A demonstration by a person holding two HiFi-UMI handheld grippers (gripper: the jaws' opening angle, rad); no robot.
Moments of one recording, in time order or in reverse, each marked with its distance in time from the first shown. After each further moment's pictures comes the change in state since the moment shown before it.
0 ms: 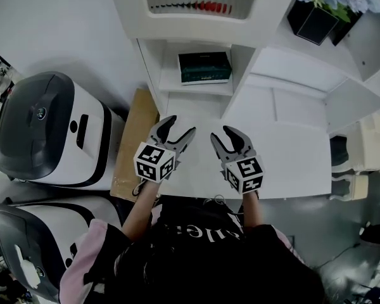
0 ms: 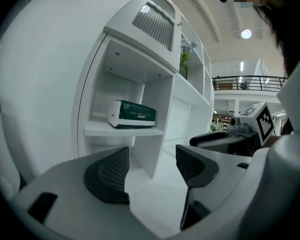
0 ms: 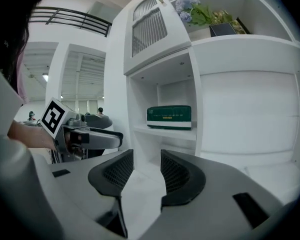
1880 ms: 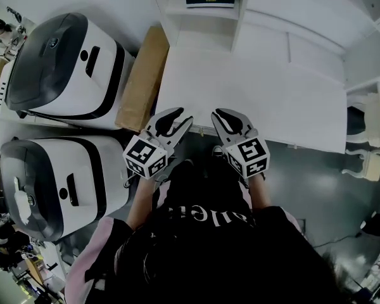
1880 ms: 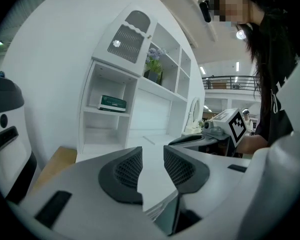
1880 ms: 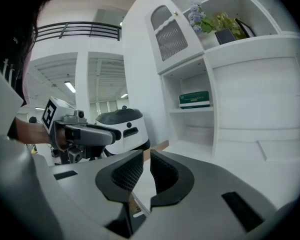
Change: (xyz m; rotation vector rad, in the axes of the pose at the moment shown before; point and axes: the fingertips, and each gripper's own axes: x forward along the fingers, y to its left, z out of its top) left arm -0.159 -0.174 -0.083 0.003 0.019 -0.033; right arm -0.147 0.117 -0.096 0.008 0.050 0.237
